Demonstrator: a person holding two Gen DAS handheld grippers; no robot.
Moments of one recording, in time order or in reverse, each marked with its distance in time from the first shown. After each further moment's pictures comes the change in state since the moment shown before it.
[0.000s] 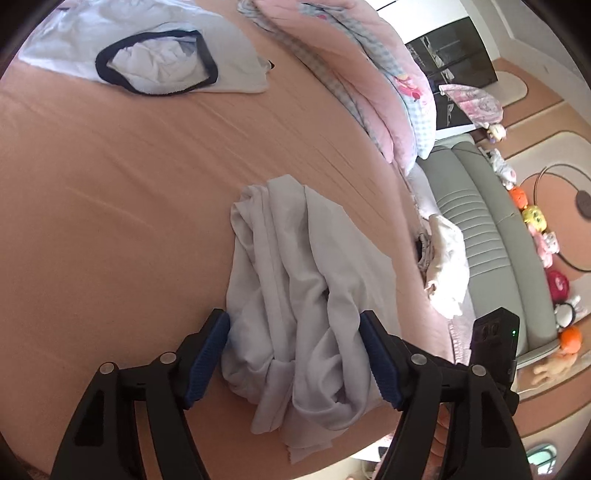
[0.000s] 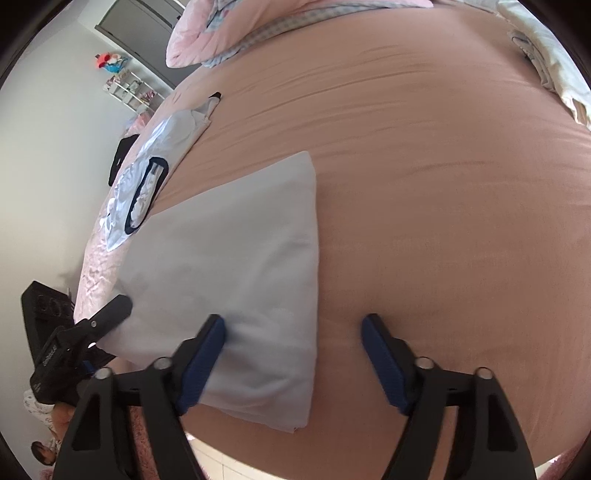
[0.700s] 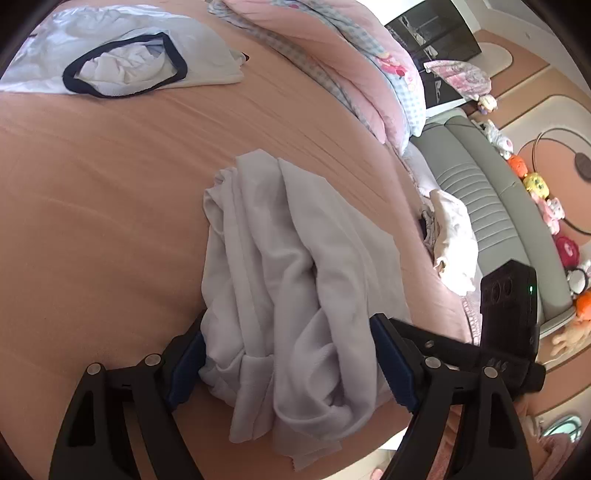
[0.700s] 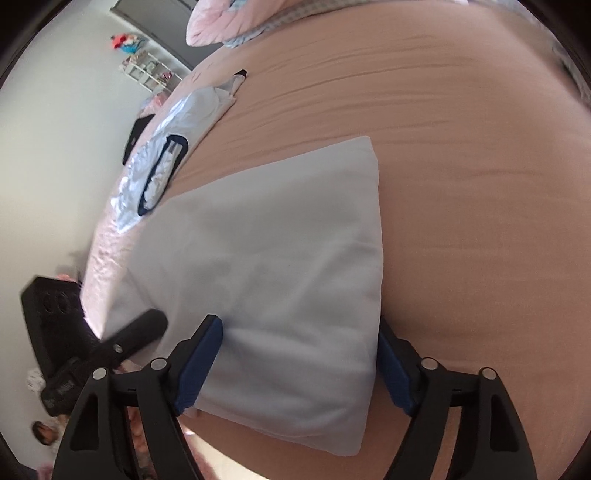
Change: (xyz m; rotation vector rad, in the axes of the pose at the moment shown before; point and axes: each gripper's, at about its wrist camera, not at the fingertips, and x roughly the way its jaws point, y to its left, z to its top) left arm 0.013 -0.008 -0.012 0.101 0.010 0.028; right arm 0.031 0.032 0.006 -0.085 0.033 -0.021
